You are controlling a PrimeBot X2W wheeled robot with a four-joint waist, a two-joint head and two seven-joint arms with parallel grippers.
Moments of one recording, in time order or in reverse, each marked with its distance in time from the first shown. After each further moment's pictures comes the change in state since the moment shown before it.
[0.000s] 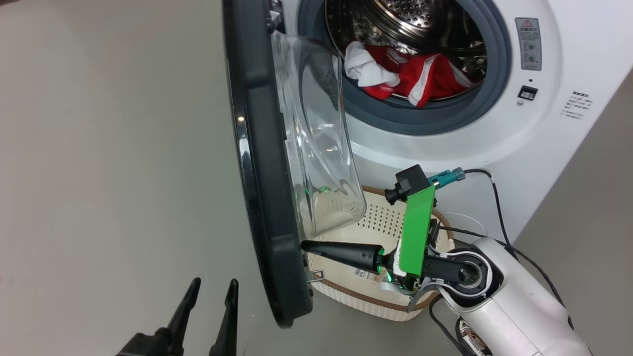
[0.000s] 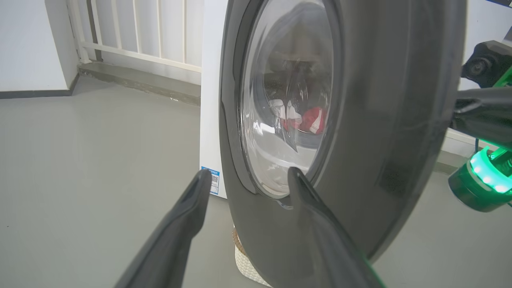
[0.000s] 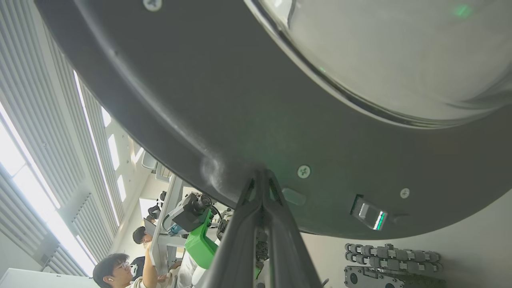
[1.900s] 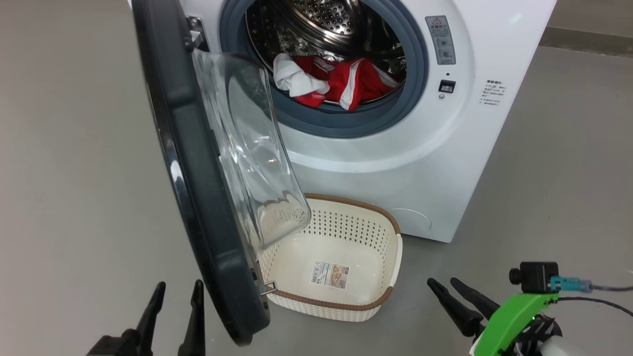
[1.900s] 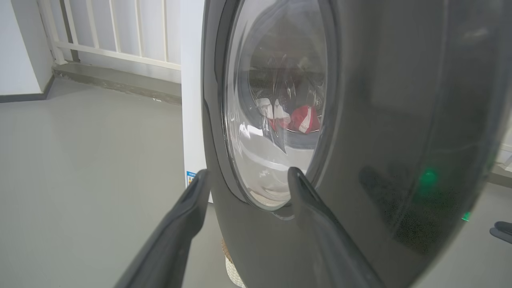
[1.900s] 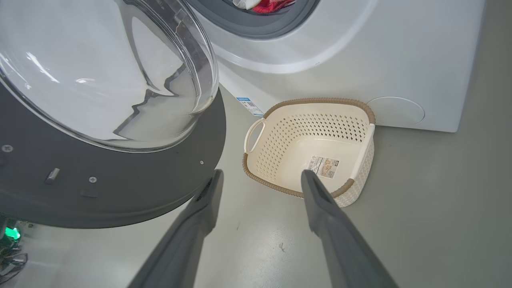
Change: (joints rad) left arm 0.001 -0.001 0.116 0.043 0.009 -0.018 0.000; right arm 0.286 -0.310 0.126 0.043 -0.430 0.000 -0.762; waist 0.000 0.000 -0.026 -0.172
